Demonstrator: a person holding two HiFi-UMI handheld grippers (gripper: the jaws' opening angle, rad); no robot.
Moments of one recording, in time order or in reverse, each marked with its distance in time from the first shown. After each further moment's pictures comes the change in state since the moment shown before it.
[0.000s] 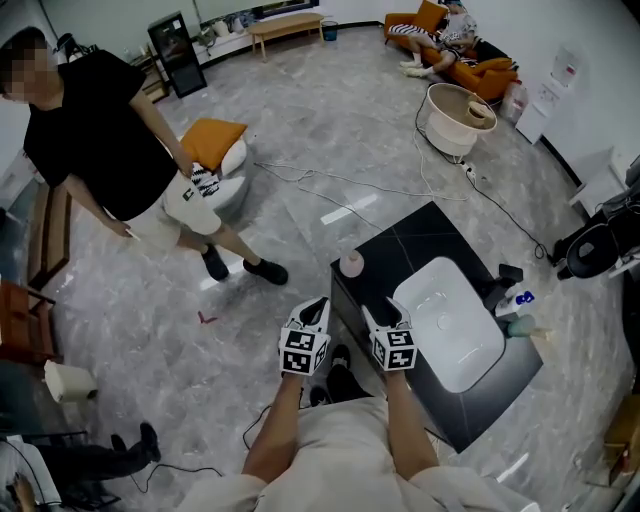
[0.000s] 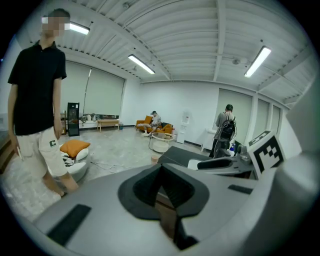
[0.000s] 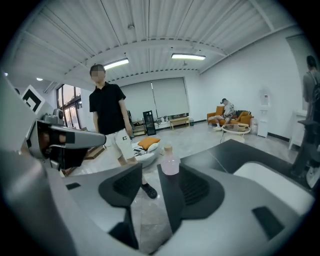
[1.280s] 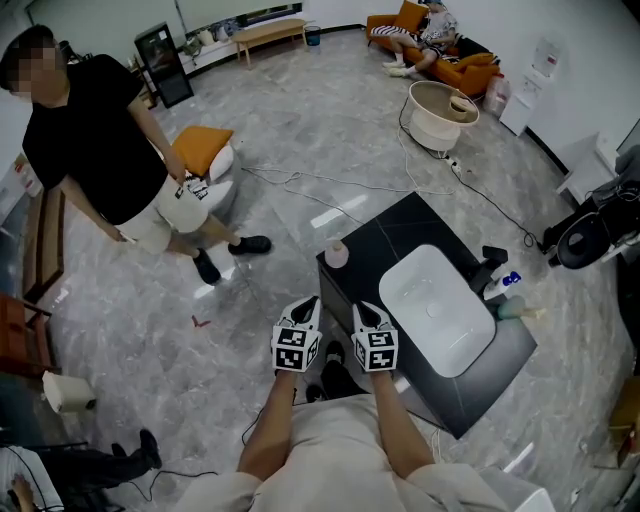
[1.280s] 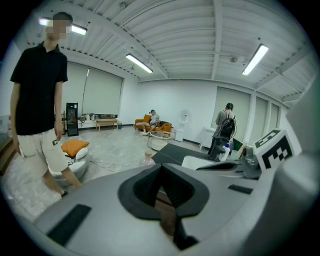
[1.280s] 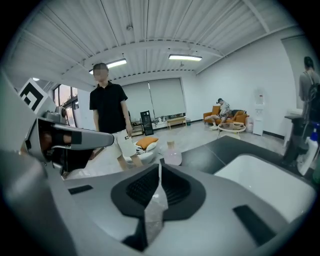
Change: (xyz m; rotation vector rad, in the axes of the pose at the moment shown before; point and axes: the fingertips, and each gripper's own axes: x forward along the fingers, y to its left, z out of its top) left arm -0.012 -0.022 -0.014 0.021 0.009 -0.003; right arm -0.025 0.021 -0.020 0.017 -0.010 -0.034
